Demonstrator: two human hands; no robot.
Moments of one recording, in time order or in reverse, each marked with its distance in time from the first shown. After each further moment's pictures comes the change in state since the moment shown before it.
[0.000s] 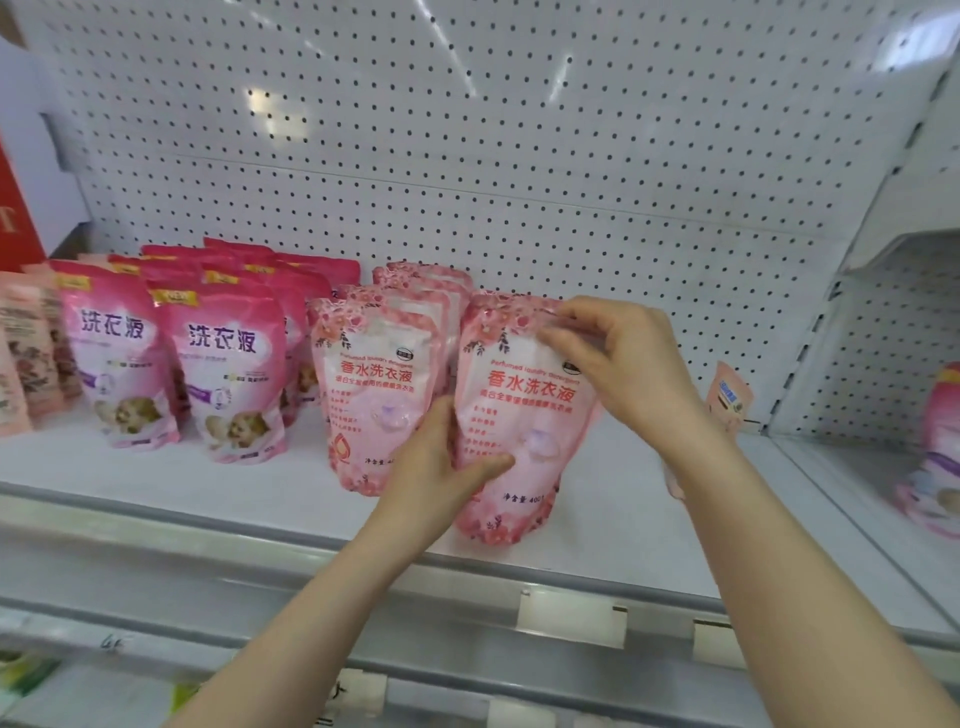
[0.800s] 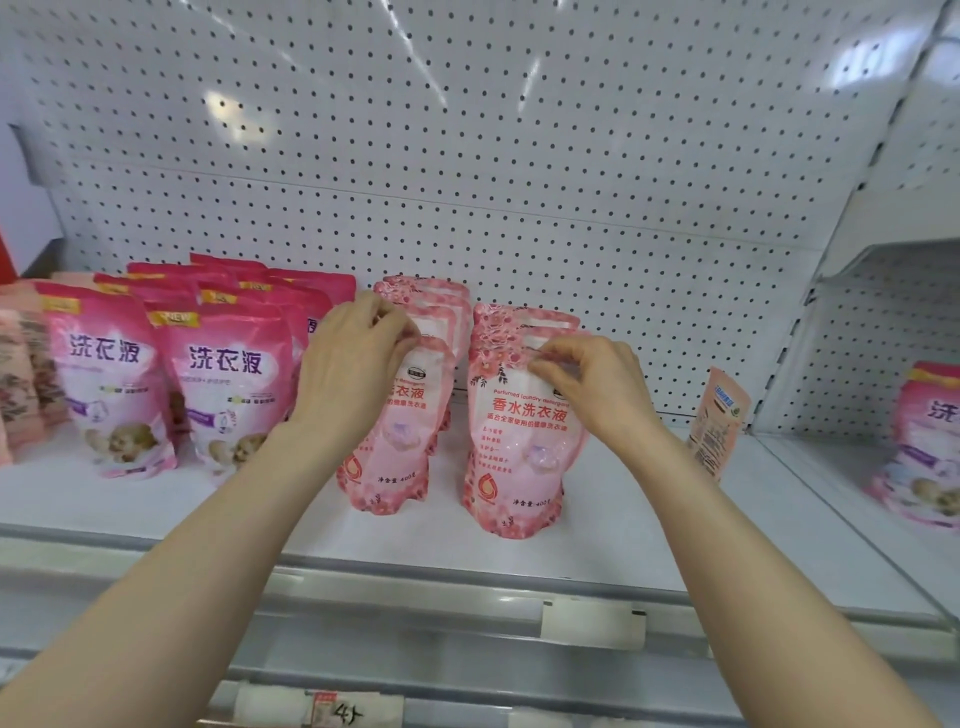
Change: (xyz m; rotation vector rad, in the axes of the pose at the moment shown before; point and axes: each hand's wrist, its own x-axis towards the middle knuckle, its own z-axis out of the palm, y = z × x) left_hand 0.087 0.006 -0.098 0.884 0.338 0.575; right_hand 0.012 0.021 0.043 -0.192 -0.029 0.208
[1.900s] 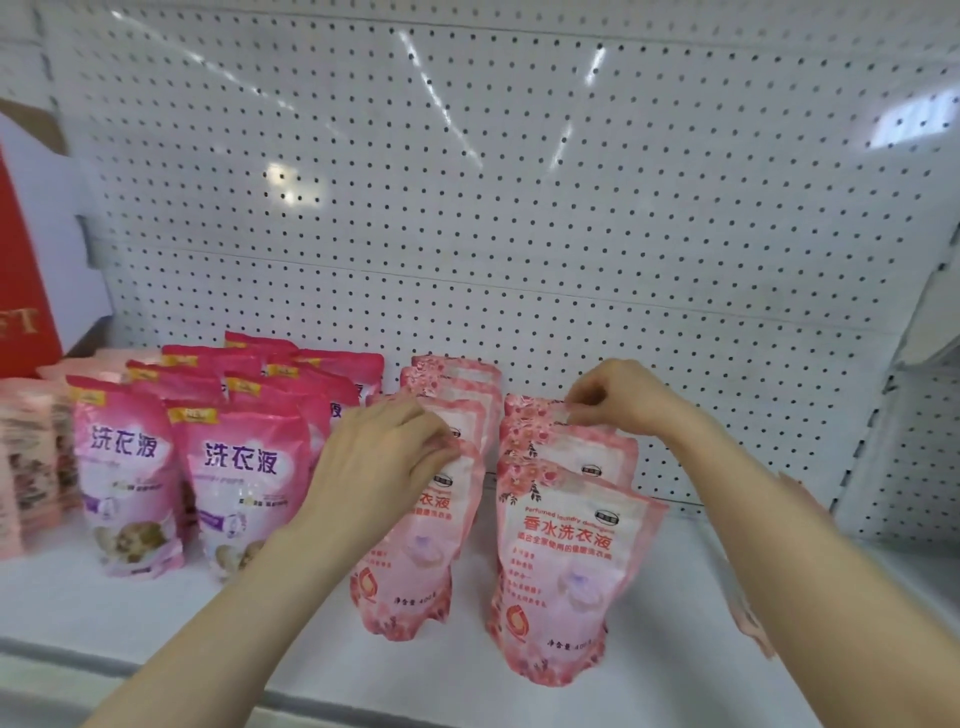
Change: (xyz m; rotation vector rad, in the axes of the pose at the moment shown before) left_hand 0.019 -0.013 0.005 -0.031 -0.130 0.064; right_hand 0.136 0.031 -0.006 -0.202 -0.438 -0.010
